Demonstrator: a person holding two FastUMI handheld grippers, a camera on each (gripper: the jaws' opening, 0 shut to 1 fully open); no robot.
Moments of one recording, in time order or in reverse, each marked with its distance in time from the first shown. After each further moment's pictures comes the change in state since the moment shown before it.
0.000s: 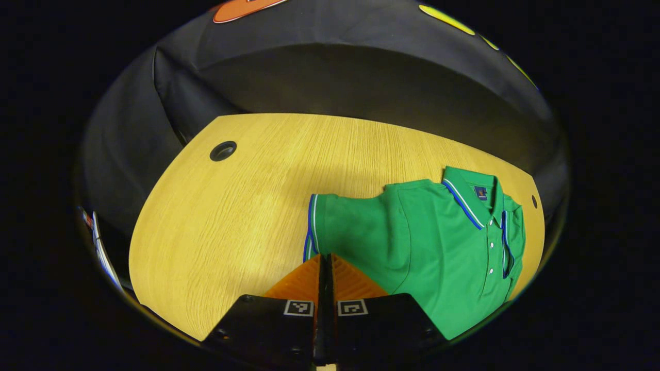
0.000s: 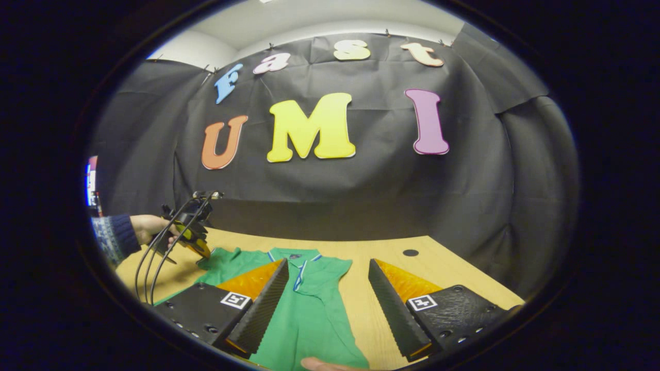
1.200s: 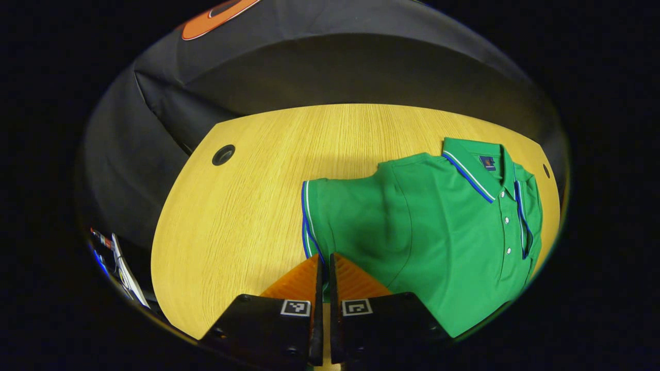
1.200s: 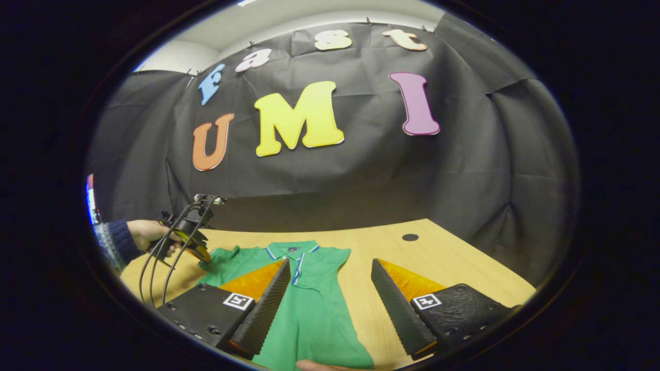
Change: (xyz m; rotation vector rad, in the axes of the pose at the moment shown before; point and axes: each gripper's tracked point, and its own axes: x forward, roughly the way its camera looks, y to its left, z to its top) left arm -0.005 -0.004 -0.015 0.125 0.052 0.081; right arm 0.007 -0.014 -0.014 0.093 0.063 -0.005
